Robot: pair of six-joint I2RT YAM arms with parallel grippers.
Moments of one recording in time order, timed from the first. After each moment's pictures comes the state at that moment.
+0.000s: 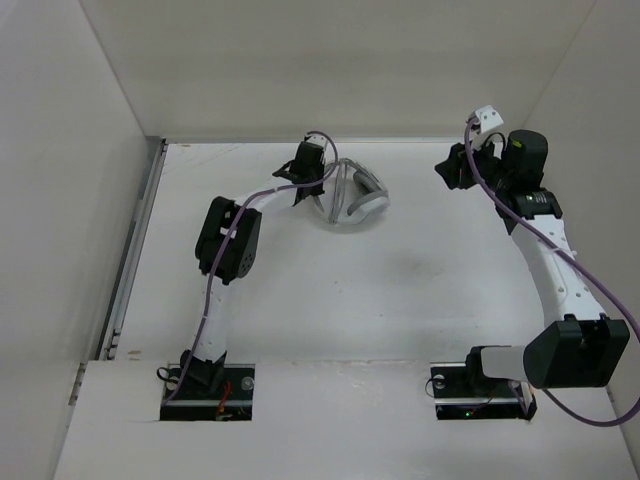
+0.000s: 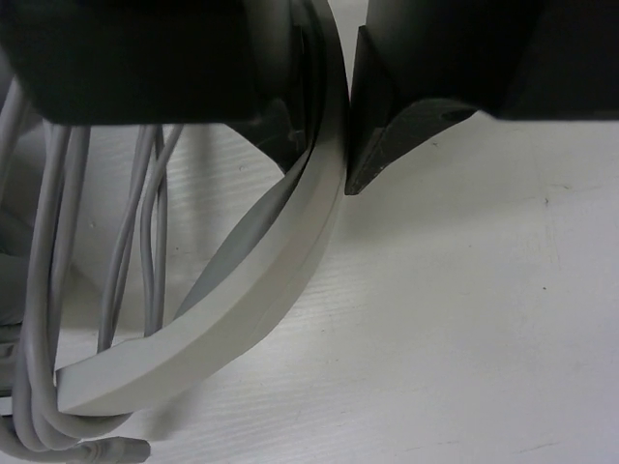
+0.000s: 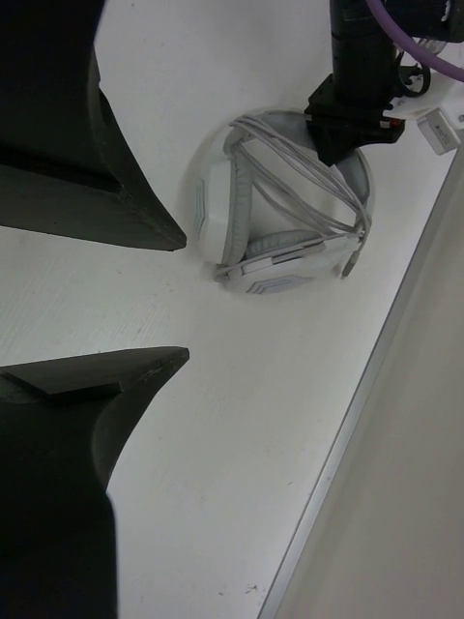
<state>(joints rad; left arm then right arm) -0.46 2.25 1.72 -0.16 -0.16 -0.21 0.00 1.30 1.24 -0.26 -0.48 -0.16</state>
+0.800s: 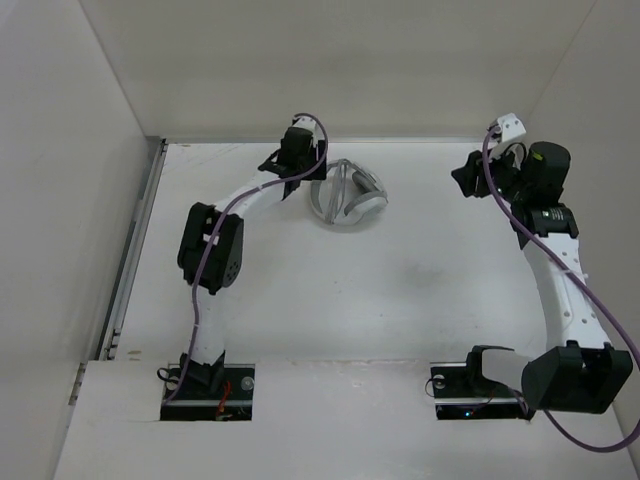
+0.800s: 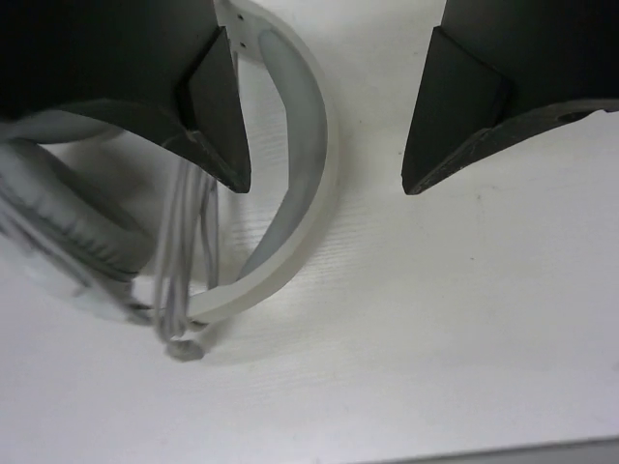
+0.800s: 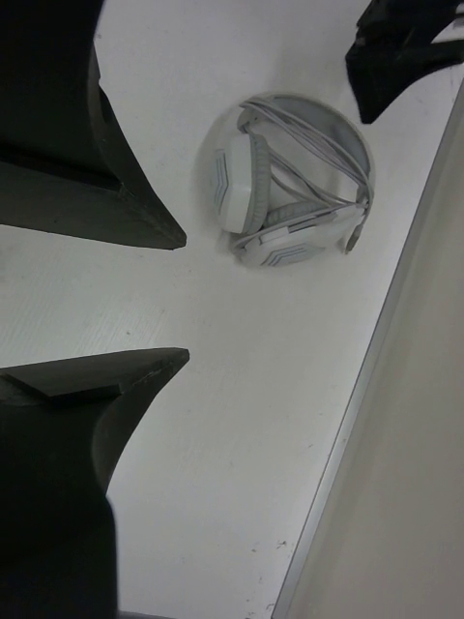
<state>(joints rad) -0.44 2.12 1.68 -0.14 -0.15 -0.23 -0.08 1.19 1.18 -0.28 -0.50 -0.16</state>
